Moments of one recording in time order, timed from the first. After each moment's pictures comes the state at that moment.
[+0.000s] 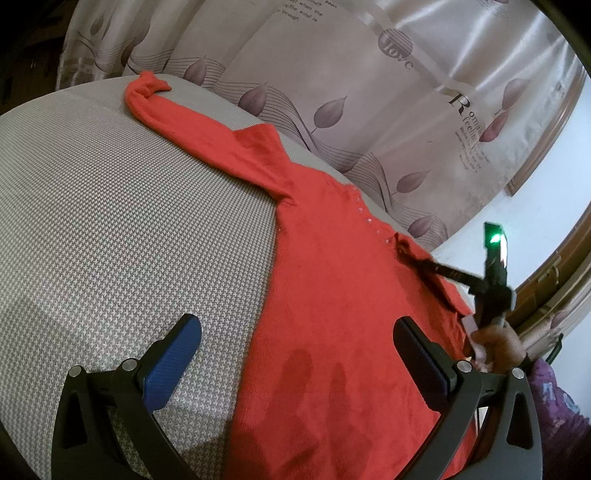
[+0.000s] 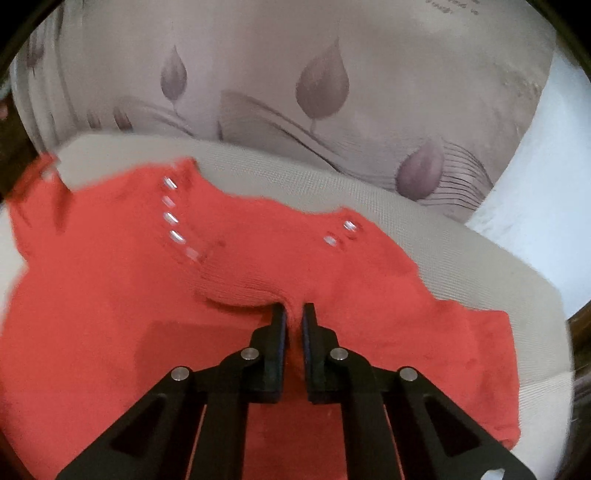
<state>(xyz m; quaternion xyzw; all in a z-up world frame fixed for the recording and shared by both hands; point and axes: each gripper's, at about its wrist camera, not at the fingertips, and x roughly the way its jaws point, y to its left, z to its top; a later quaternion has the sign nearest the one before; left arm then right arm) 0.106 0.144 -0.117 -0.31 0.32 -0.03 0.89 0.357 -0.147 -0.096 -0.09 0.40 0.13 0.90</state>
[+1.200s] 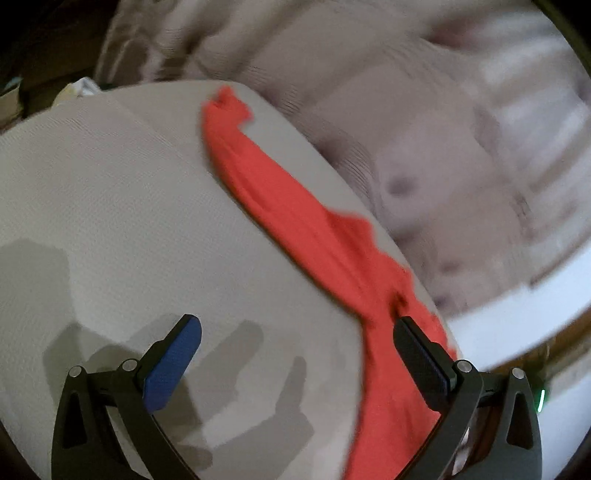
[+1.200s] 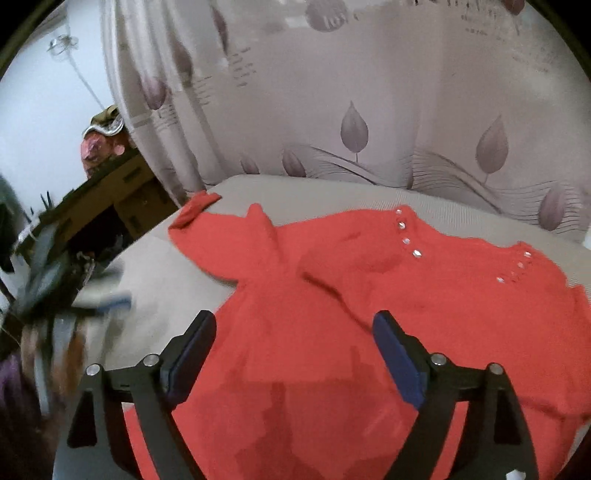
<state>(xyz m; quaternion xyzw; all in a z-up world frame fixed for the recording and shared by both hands) 0.166 0.318 -0.104 -0.42 0.33 0.02 0.85 0.244 -0.051 -0.070 -0.01 0.32 0.34 0.88</state>
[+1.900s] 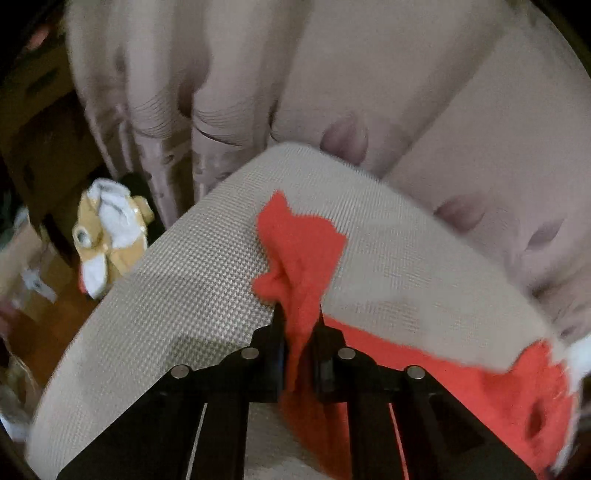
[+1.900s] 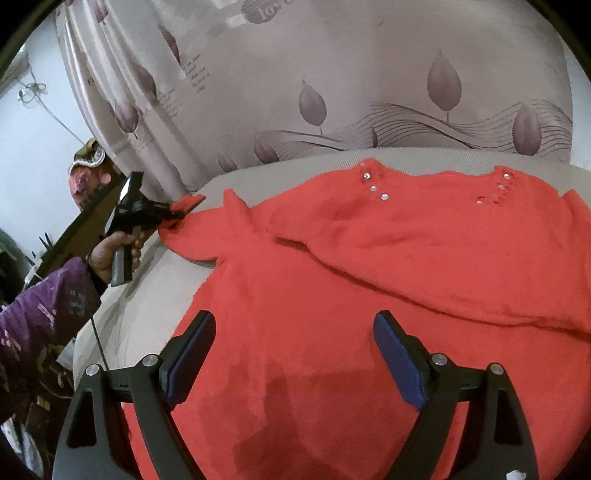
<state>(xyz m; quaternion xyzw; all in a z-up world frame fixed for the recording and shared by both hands) 0.330 0.420 -0.095 -0.24 0.39 0.15 0.87 0.252 -0.089 -0.107 0.09 0.36 0.33 0.87</state>
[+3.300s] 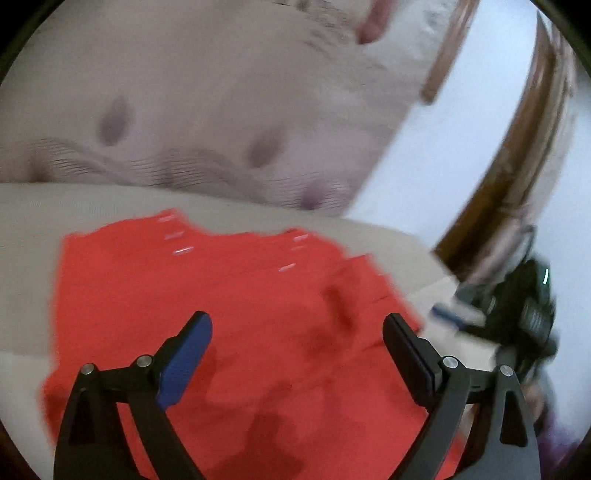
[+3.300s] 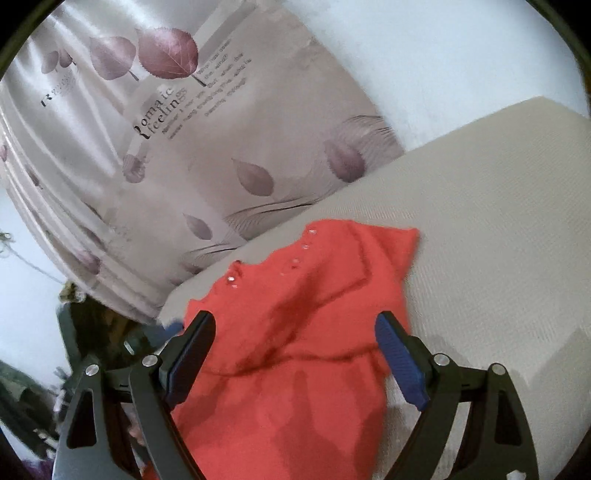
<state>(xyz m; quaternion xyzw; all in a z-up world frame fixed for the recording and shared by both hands) 0.275 0.043 -0.050 -0.13 0.34 -0.22 0.90 0.276 -0.315 -0.096 0.30 0.32 0.23 0.87</state>
